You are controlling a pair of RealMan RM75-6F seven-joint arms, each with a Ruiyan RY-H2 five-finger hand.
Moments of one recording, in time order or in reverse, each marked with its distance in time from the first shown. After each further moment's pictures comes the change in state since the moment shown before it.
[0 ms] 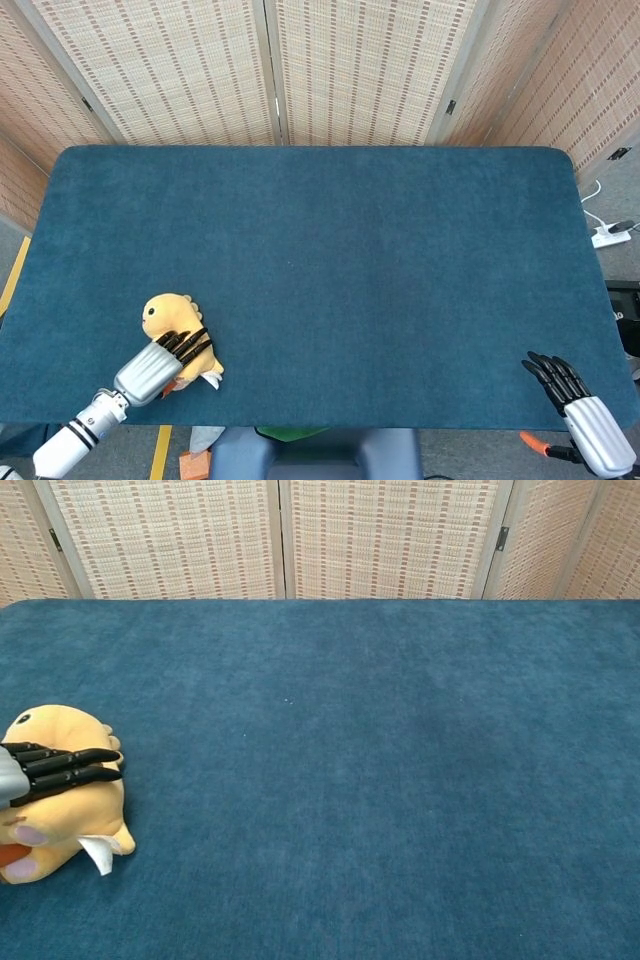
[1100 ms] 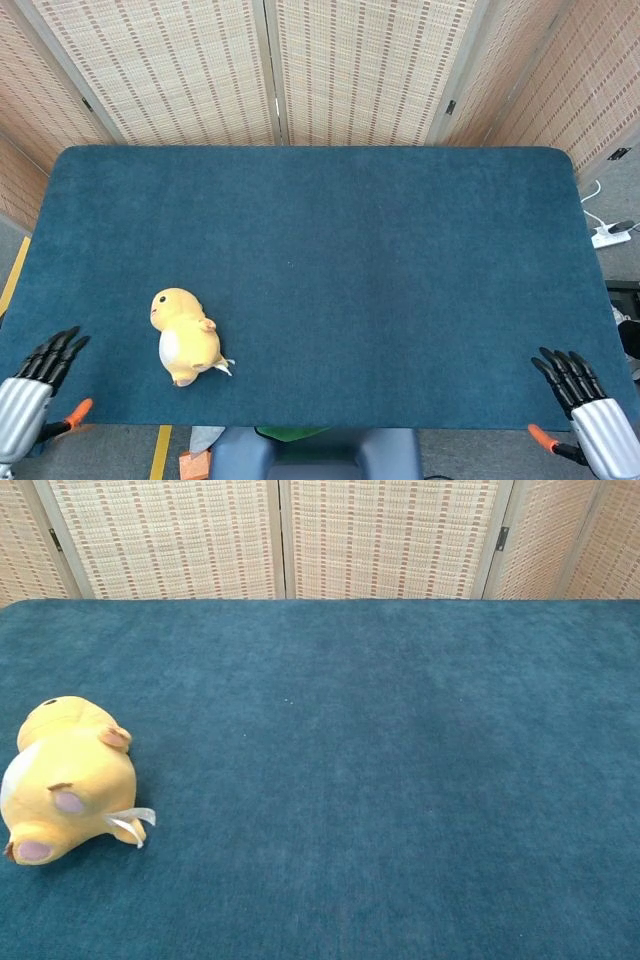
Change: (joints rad) left arm 0.402 0.205 0.027 -0.115 0.005 0.647 -0.356; right arm -0.037 0.018 0.034 -0.092 0.009 0.071 -0.280
